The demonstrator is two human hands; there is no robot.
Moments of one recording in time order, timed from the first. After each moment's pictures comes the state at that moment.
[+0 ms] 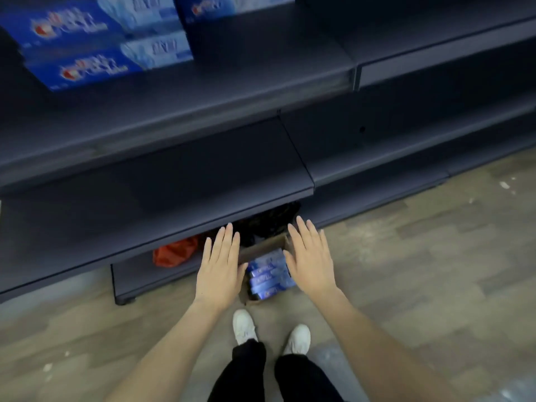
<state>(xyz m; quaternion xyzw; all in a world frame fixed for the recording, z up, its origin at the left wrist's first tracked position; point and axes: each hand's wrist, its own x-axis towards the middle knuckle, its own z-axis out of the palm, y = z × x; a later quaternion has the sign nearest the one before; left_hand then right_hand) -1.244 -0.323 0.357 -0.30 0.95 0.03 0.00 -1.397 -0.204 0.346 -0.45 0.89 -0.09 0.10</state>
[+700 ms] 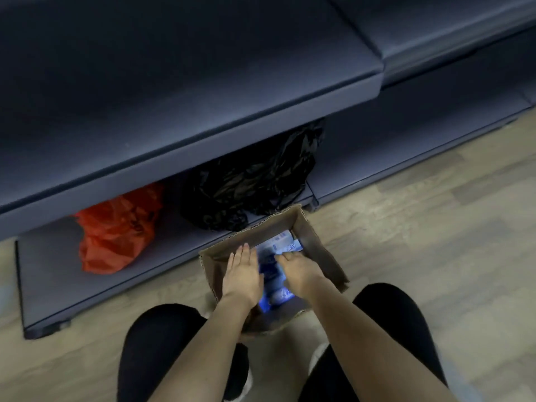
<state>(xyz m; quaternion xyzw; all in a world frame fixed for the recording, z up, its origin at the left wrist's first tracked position) -1.300 -0.342 -0.056 -0.33 0.89 0.15 0.28 -1.409 -0.253 -0.067 -0.48 0.78 0.08 0.39</state>
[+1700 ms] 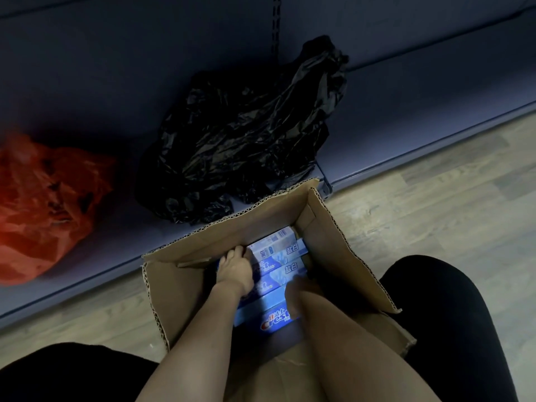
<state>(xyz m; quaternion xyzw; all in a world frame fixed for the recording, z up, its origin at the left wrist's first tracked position) -1.327 -0.370 -0.261 -0.32 0.88 0.18 0.31 -1.404 -0.257 -0.232 -0.31 0.80 0.17 0.49</state>
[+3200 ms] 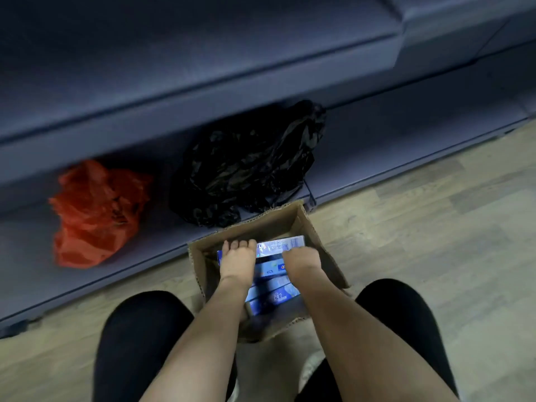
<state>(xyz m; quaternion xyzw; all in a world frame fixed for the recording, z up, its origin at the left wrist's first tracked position) -1.323 -0.351 -0.107 -0.31 0.91 0.08 0.25 -1.423 -0.261 -0.086 -0.46 0.81 0.19 0.32</state>
